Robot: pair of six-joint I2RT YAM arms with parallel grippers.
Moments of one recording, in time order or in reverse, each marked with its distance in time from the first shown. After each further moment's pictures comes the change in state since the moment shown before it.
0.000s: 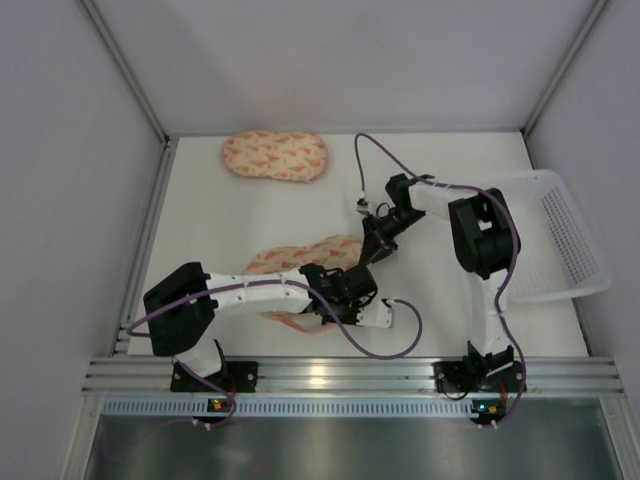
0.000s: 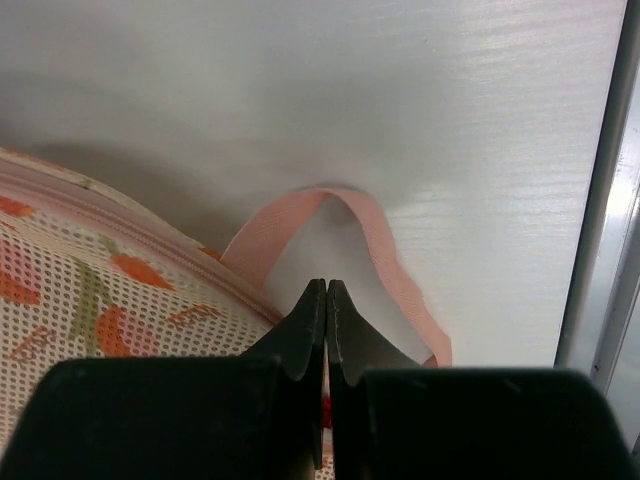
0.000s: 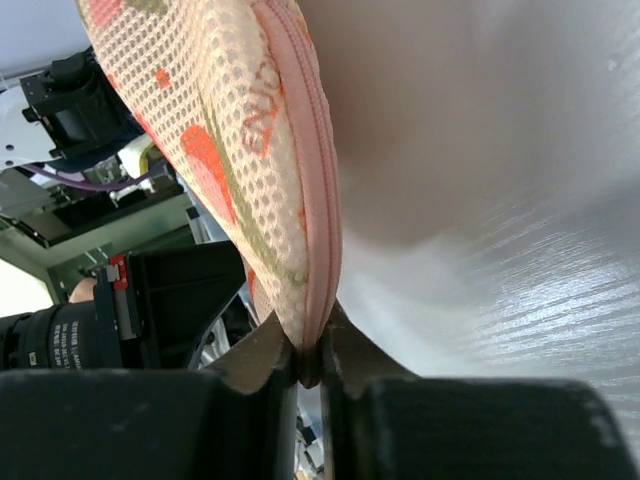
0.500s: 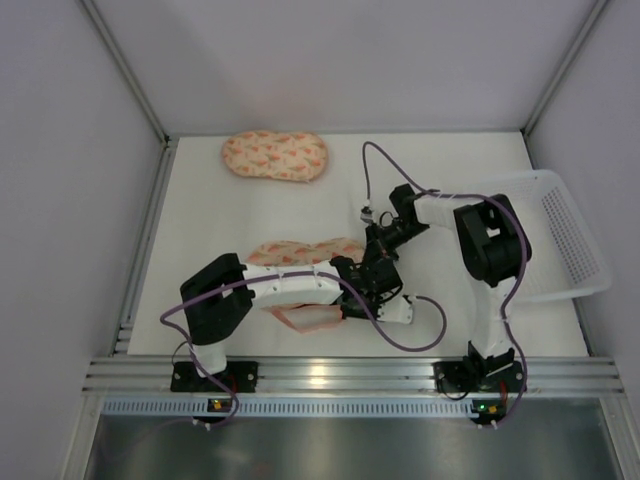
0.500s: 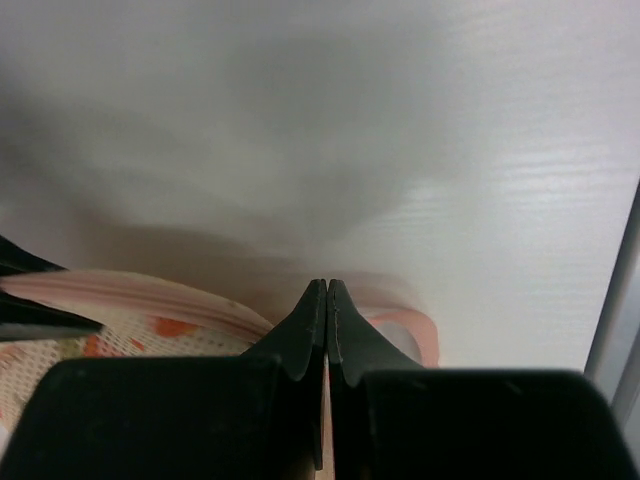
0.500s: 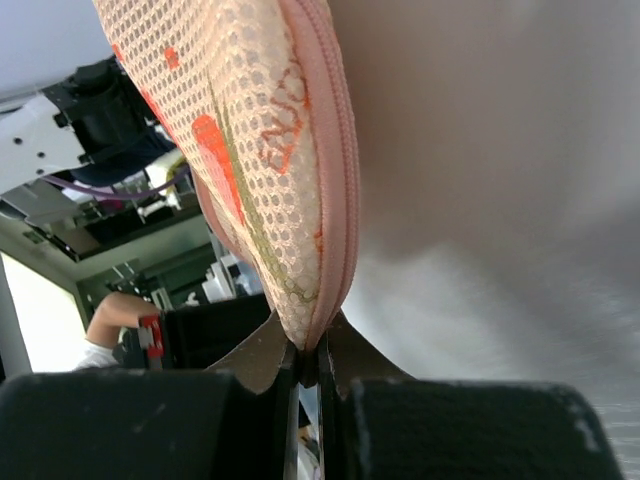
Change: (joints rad) left arm -0.009 0.217 0.255 -0.070 -0.014 0.004; right arm 0.009 -0.112 -0.214 0.229 -0.069 0.142
